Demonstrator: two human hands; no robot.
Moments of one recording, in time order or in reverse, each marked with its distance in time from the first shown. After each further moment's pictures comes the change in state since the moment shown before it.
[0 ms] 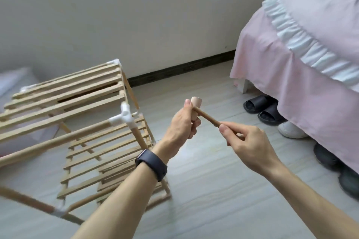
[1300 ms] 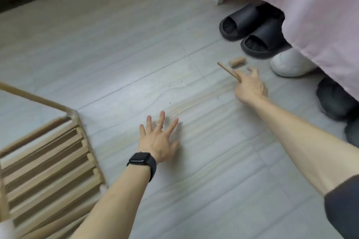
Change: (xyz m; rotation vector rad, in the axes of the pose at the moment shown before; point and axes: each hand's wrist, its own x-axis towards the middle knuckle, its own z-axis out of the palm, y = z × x) left_hand 0.174 -0.345 0.071 1.458 -0.561 -0.244; right_hand 0.182 0.435 0.019 -0.774 -0.119 0.693
